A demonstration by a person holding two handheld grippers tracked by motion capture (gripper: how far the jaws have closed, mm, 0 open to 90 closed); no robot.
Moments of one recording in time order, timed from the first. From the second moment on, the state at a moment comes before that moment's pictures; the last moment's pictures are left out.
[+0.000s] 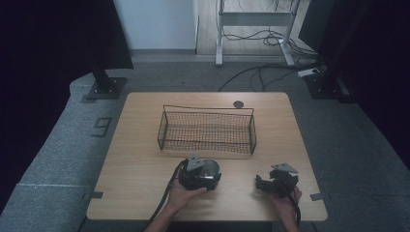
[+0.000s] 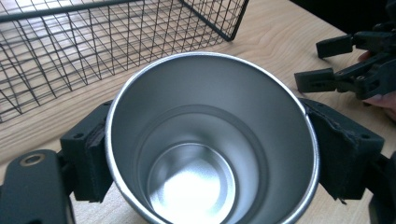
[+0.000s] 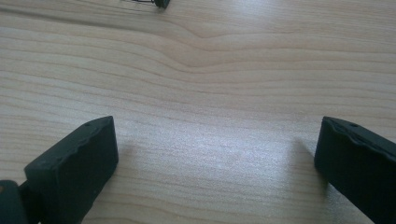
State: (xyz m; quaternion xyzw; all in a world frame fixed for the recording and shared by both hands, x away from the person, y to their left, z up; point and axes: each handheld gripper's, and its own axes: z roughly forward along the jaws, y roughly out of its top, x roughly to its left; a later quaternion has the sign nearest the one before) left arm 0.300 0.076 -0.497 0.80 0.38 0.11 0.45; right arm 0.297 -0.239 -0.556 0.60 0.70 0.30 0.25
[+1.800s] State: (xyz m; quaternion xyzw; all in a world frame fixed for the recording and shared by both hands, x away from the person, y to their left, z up) left arm 0.307 0.110 -0.459 0.78 0.39 0.12 0.48; right arm 0.297 -0.239 -0.556 0.60 0.70 0.30 0.25
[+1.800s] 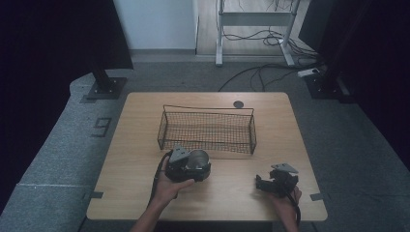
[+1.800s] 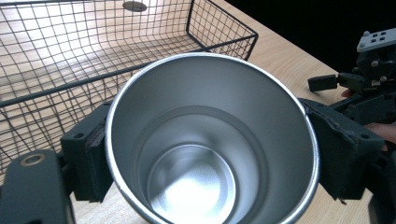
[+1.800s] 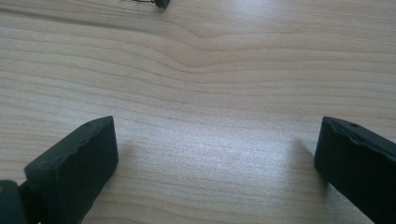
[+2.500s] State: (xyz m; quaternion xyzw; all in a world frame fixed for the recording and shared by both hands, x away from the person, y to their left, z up) left arm 0.314 0.122 -0.447 0.77 0.40 0.13 0.48; right arm 0.297 -0.239 -0.556 0.60 0.70 0.30 0.25
